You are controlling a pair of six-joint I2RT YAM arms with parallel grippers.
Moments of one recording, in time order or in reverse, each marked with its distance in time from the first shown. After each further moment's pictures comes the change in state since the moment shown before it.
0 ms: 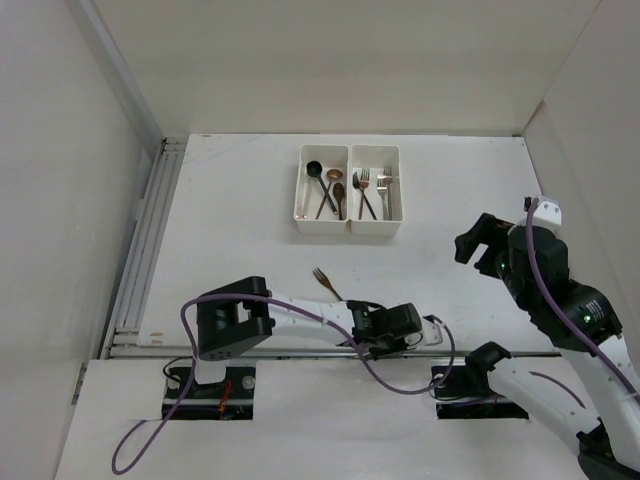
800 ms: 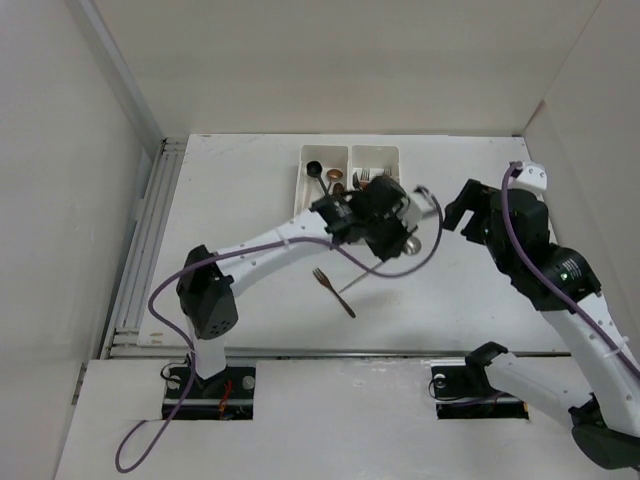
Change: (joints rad) left arm 0.375 -0.031 0.557 -0.388 0.263 -0.039; right arm -0.003 0.198 0.110 0.111 0.031 -0.038
